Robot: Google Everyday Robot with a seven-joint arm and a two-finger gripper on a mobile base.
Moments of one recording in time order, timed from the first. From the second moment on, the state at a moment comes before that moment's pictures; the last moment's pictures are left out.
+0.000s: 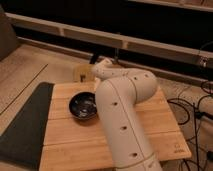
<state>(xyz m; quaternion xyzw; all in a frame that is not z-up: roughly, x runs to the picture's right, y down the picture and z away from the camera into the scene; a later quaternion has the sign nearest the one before) 0.044 0.055 0.999 -0.18 0.32 0.60 0.71</state>
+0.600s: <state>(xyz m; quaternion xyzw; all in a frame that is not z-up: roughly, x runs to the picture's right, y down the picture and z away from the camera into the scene) -0.023 0.064 0.959 -0.24 0.26 0.59 0.73</state>
